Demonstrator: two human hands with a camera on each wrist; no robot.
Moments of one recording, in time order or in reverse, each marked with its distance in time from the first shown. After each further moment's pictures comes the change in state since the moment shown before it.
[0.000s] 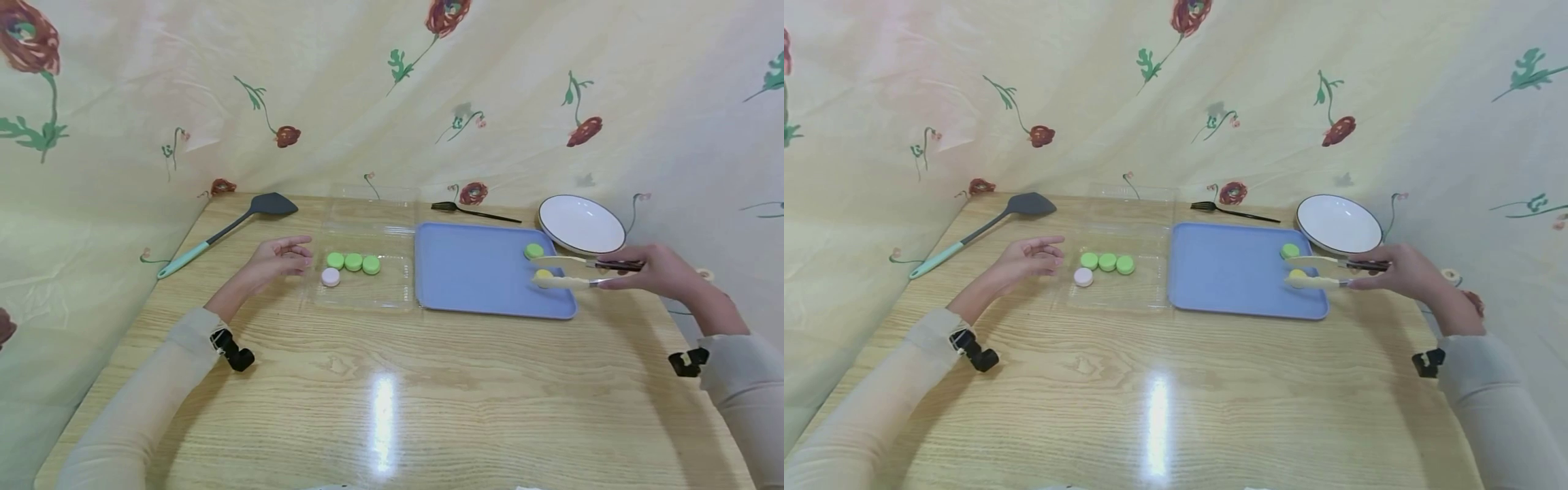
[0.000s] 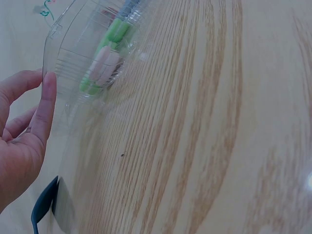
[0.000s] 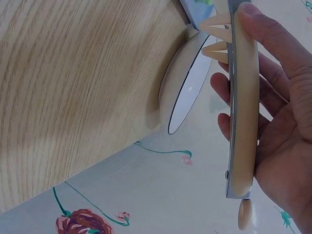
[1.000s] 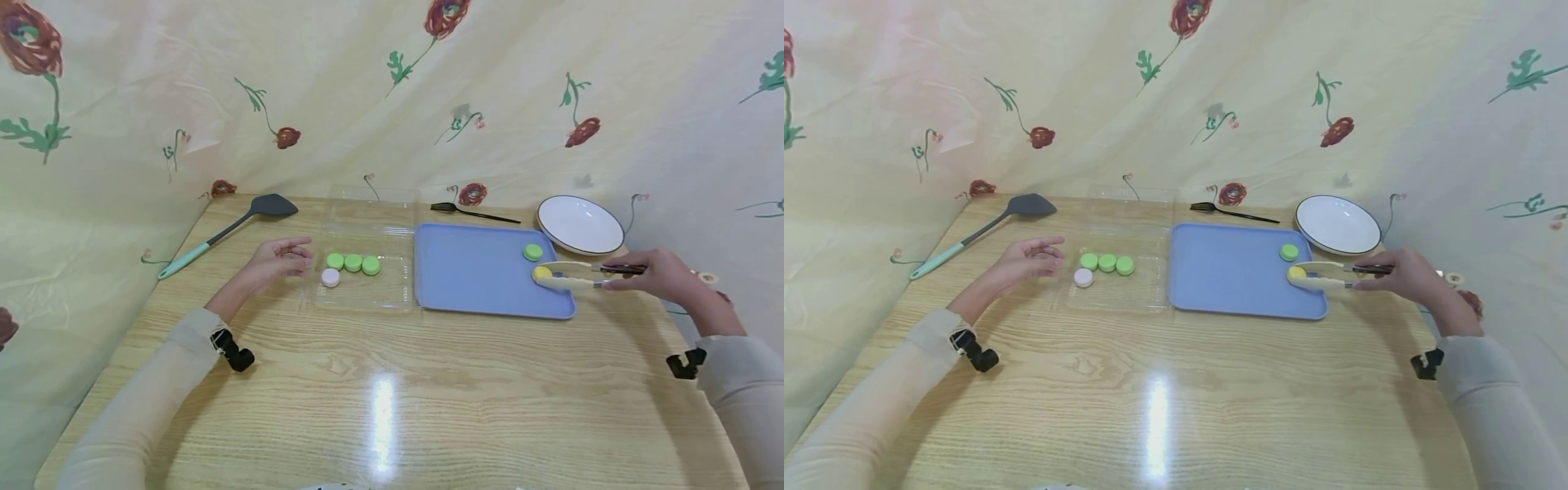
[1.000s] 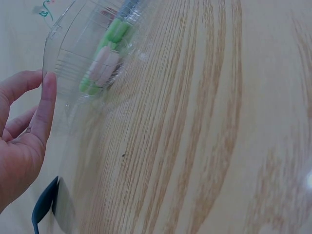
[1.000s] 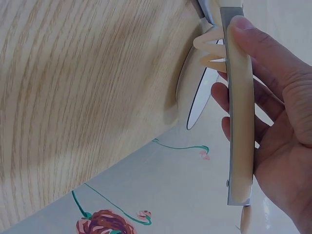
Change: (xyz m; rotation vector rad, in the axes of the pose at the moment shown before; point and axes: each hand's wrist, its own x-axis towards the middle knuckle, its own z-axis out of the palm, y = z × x) left_hand 0.000 -0.001 0.001 0.016 0.012 -0.012; right_hand 0.001 0.019 0.005 -0.061 -0.080 0.100
